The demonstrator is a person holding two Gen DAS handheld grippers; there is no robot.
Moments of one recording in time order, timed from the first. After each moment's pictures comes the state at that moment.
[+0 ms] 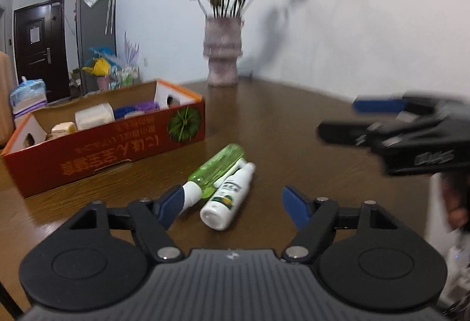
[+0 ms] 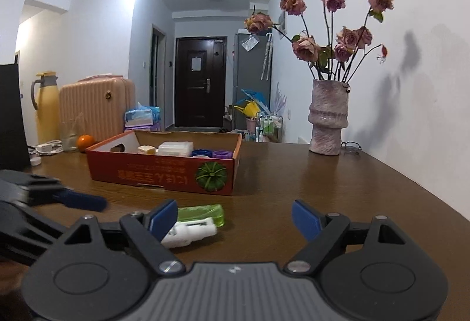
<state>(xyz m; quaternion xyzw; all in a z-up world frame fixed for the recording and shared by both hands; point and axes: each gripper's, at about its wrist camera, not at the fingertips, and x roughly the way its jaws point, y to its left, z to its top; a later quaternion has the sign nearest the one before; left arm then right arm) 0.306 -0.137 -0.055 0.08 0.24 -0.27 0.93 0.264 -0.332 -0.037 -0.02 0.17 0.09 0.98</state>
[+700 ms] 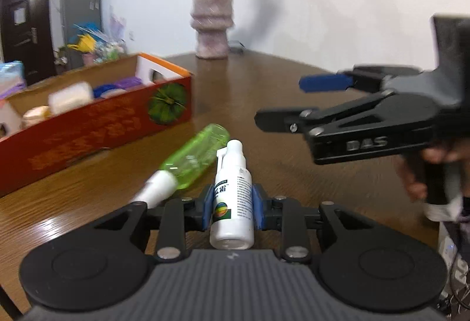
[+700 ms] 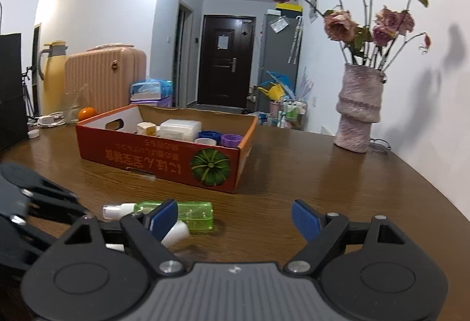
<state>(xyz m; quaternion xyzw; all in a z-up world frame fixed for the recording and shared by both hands) 0.333 -0.141 -0.061 0.07 0.28 -0.29 0.91 0.346 -0.328 -0.055 -0.06 0.21 0.14 0.97</state>
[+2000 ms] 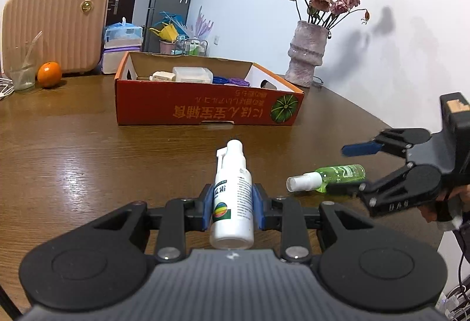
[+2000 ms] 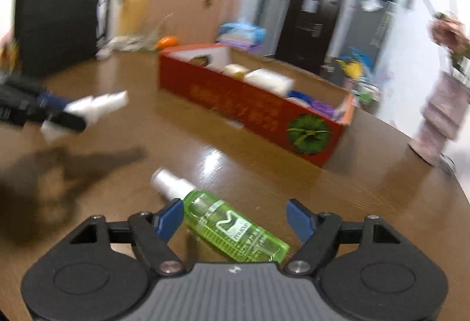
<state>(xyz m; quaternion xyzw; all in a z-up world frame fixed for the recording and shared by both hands) 0.275 -0.014 -0.052 -0.05 0.28 -0.16 0.94 0.337 -0.271 -0.069 -0.19 0.30 0.30 0.89</state>
